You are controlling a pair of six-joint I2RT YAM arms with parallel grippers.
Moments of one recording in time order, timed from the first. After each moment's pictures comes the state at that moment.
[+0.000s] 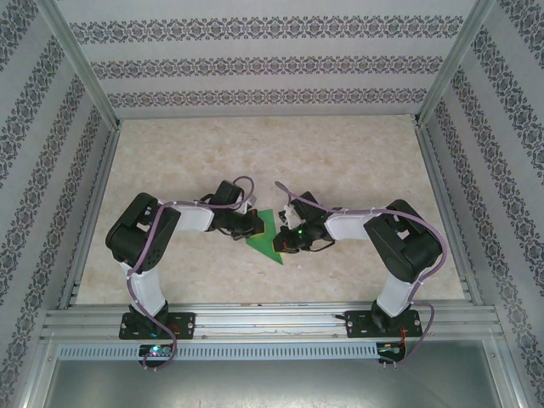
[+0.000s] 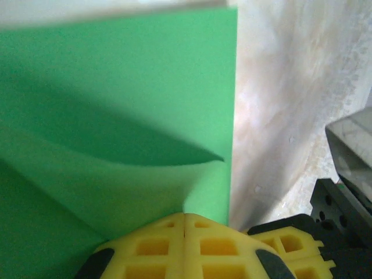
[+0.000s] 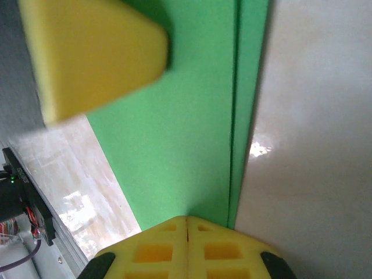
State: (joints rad) left arm -0.45 1.86 0.87 -0.02 0.64 -0.73; right arm 0.62 1.76 0.78 -0.14 -0.64 0.61
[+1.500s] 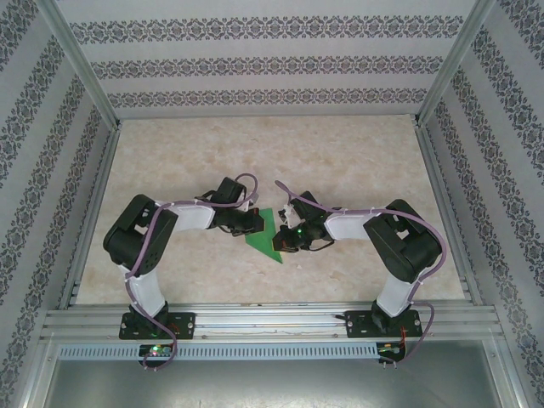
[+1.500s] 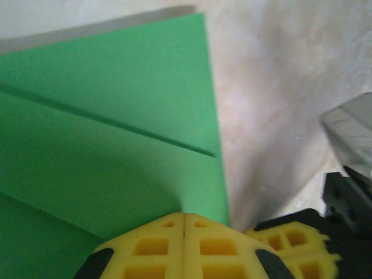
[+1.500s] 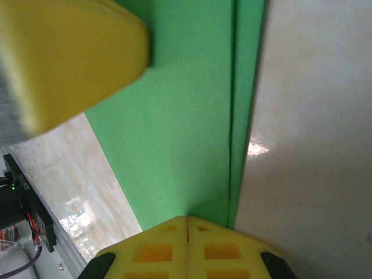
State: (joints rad) left arm -0.49 1.83 0.91 -0.10 0.57 -0.63; right arm 0.62 1.76 0.78 -0.12 -0.63 0.63
